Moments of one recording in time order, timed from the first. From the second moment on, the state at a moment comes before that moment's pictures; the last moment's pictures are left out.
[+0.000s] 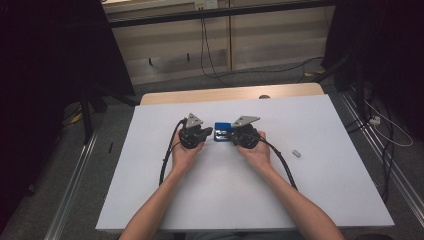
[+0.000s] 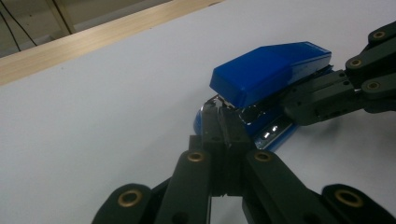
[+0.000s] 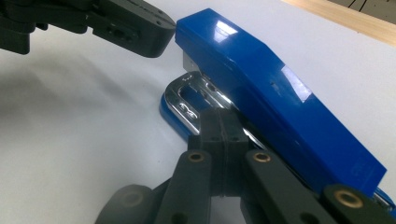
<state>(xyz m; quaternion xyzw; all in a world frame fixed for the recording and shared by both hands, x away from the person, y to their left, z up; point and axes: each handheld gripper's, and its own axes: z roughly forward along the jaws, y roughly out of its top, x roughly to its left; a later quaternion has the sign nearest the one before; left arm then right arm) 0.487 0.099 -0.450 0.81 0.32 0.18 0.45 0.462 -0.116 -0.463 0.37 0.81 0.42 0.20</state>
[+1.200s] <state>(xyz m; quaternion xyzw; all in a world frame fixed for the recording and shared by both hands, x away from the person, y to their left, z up) 0.490 0.088 -0.451 0.81 0.32 0.18 0.45 0.463 -0.115 -0.463 0.37 0.81 0.41 0.20</state>
